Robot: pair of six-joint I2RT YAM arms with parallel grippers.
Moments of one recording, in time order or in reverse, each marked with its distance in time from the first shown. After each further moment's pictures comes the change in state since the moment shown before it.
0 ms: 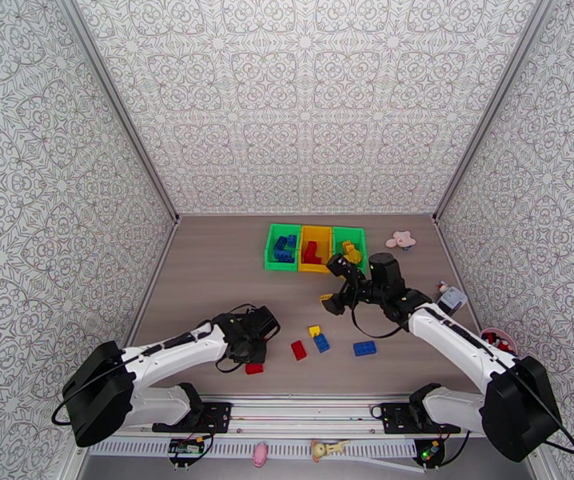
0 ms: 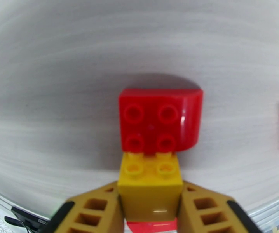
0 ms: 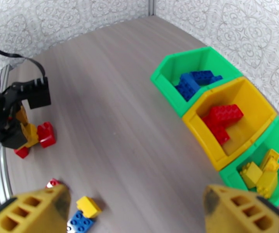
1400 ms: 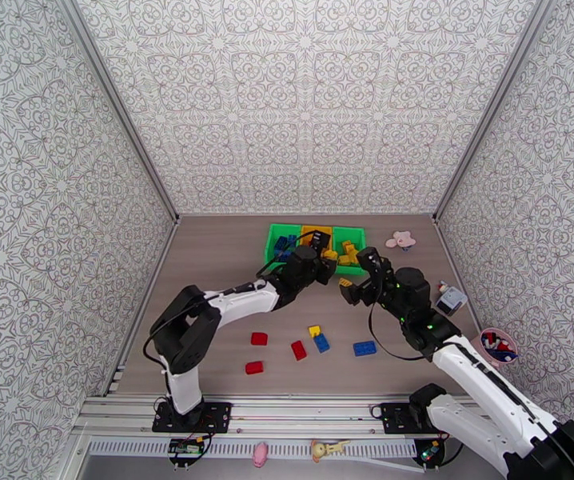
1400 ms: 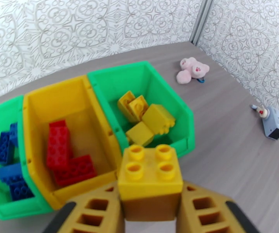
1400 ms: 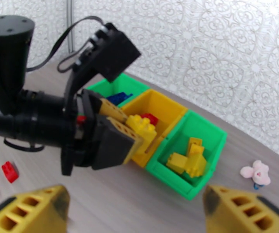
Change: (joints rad) left arm 0.074 0.651 0.585 1.104 0.056 0.553; right arm -0.002 -0.321 -0.129 0.079 0.433 0.152
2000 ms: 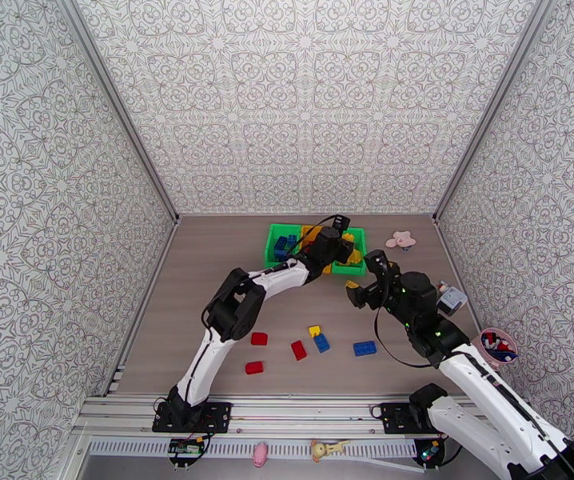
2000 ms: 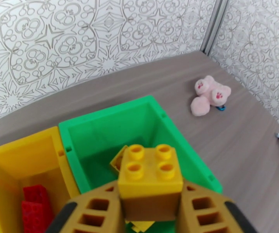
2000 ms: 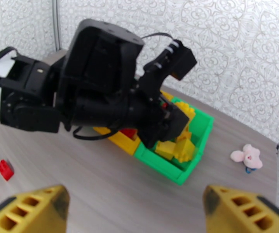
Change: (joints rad) left arm 0.037 0.452 0.578 -0.153 0.006 0.042; right arm -0.005 -0.073 -0.002 -0.108 0.048 0.029
